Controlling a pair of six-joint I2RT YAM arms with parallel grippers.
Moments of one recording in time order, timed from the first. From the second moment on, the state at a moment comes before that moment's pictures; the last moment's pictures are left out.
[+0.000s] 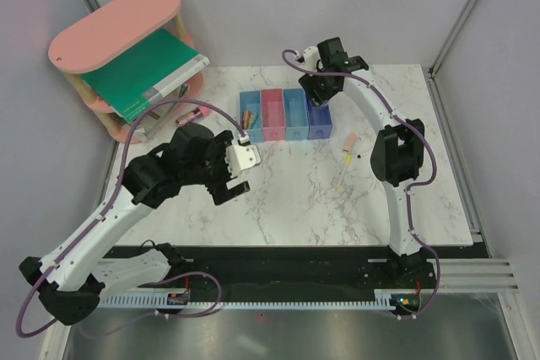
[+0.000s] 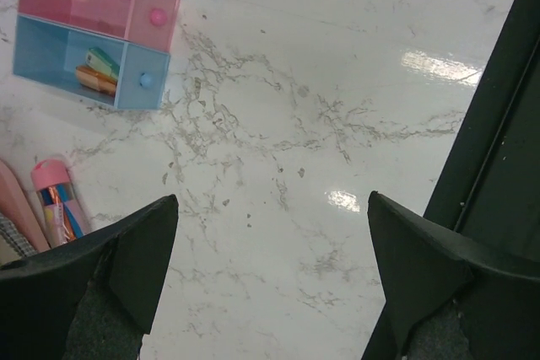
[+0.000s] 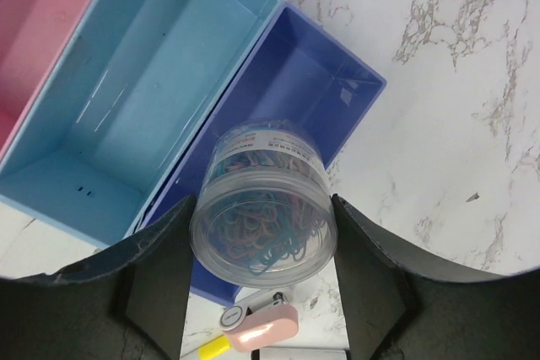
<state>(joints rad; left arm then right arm) -0.74 0.98 1.17 -0.92 0.15 0.57 0.34 2.26 2.20 -0.86 -0.05 -0.35</state>
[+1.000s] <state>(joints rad) -0.59 1.10 1.28 -1.00 0.27 0.48 0.30 2.40 2.27 -0.77 -0.13 -0.35</state>
